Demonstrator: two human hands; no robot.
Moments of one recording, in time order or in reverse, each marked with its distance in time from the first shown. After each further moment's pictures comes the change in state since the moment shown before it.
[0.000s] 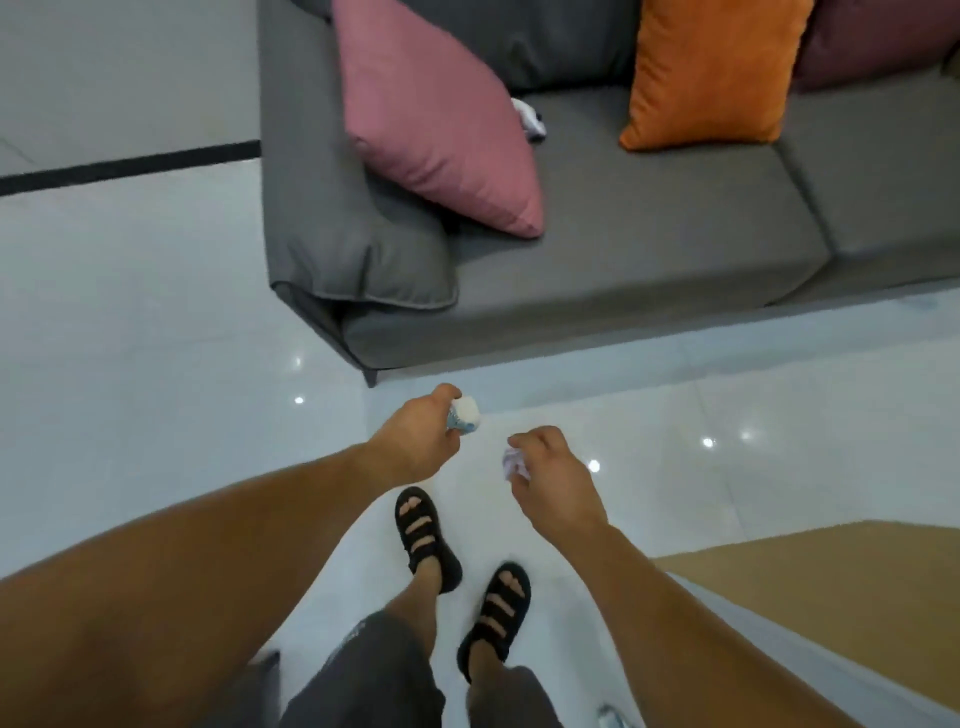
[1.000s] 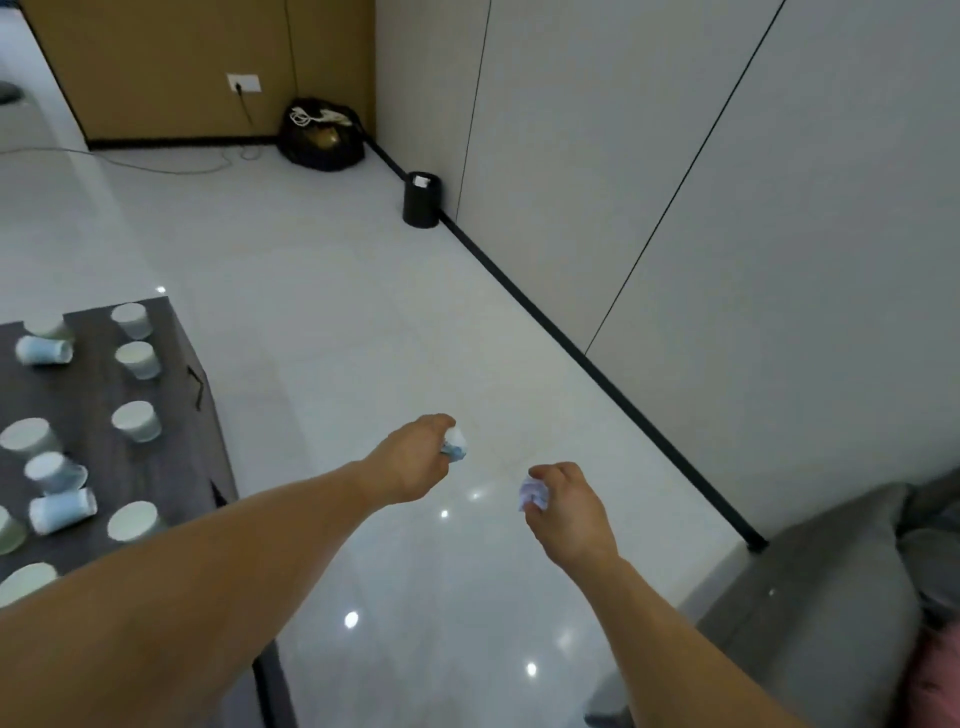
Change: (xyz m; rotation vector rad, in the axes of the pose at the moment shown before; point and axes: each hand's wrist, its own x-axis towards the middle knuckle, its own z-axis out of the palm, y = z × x) left_hand -0.378 -0.486 -0.311 -0.478 0.875 -0.588; right_hand -0.008 -0.673 0.196 -0.439 -0.301 -0.919
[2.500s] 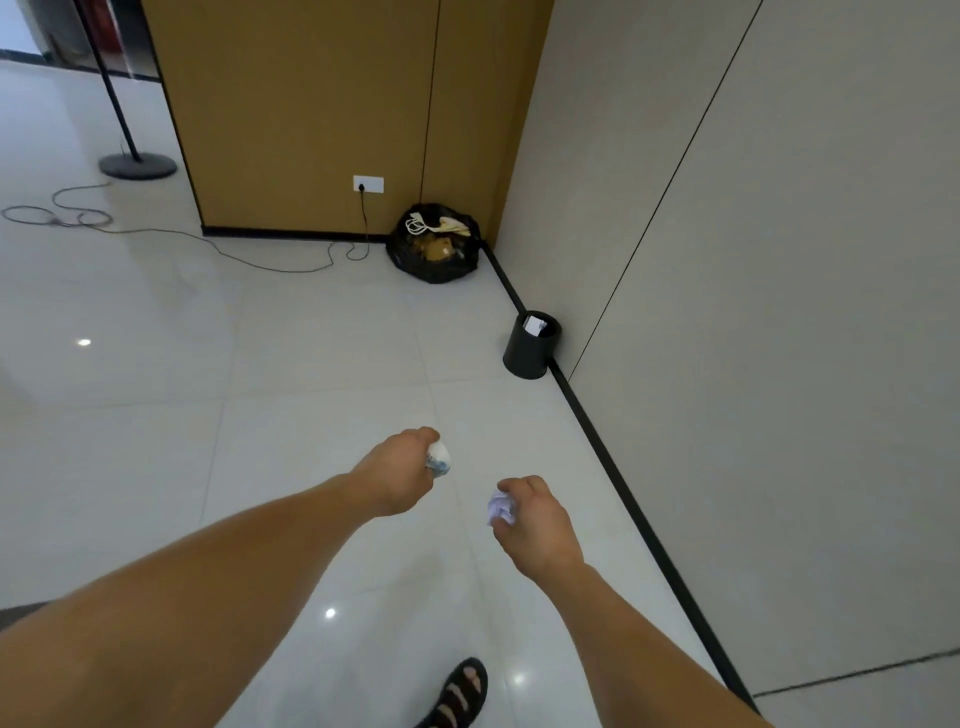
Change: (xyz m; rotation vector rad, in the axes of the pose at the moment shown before) left_hand 0.725 -0.272 -0.413 -0.028 0.218 -0.274; right_hand 0.894 -0.334 0.023 -0.040 -0.163 -0.355
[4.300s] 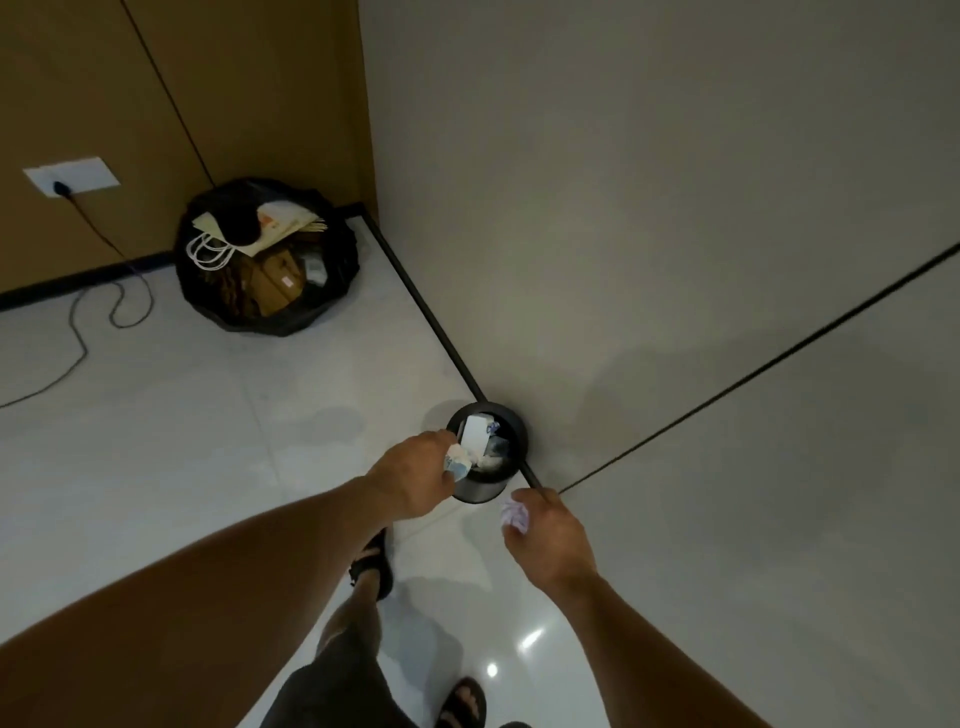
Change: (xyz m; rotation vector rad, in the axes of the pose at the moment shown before) left_hand 1.129 0.095 -0.048 0.082 -0.430 0.128; right_hand 1.011 0.245 -0.170 0.062 -0.041 0.396
